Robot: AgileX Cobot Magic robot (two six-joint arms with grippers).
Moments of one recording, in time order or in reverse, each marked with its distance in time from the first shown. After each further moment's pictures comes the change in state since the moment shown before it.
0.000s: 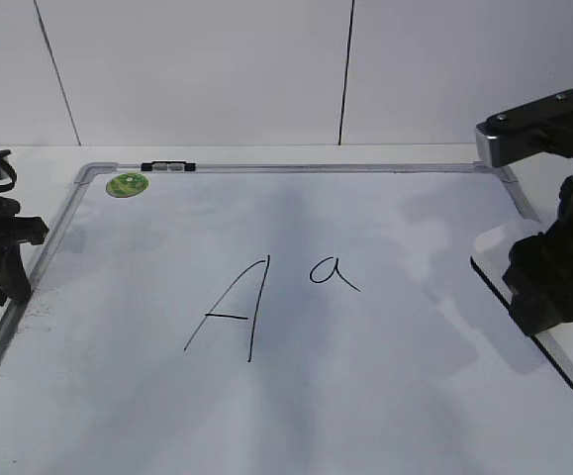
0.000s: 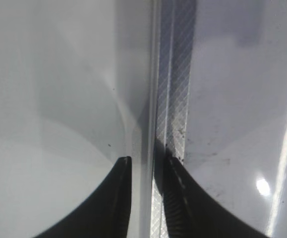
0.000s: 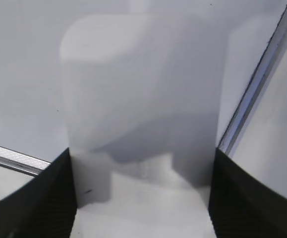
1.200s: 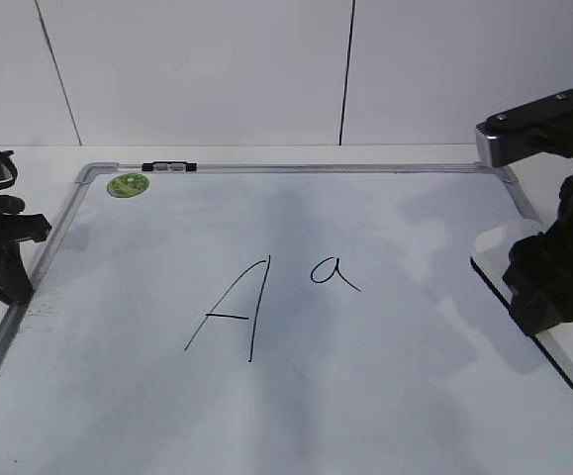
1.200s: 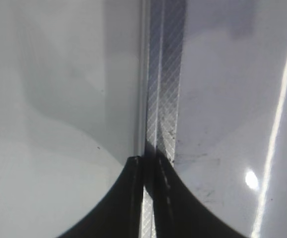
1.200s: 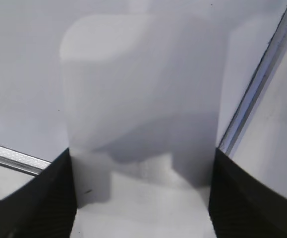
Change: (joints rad) left arm 0.006 0.027 -0.018 -0.046 0.023 0.029; right arm 0.000 0.000 0.000 0.000 0.000 0.000
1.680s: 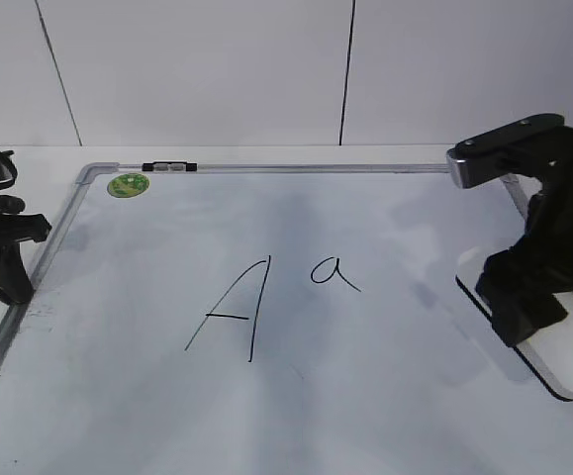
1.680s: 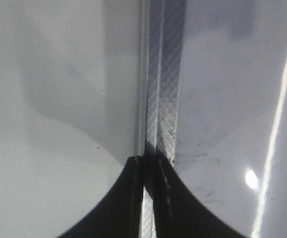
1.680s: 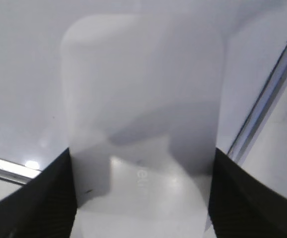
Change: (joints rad) left arm 0.000 0.000 0.000 0.000 0.002 0.001; right arm 0.000 0.113 -0.033 0.002 0.000 0.000
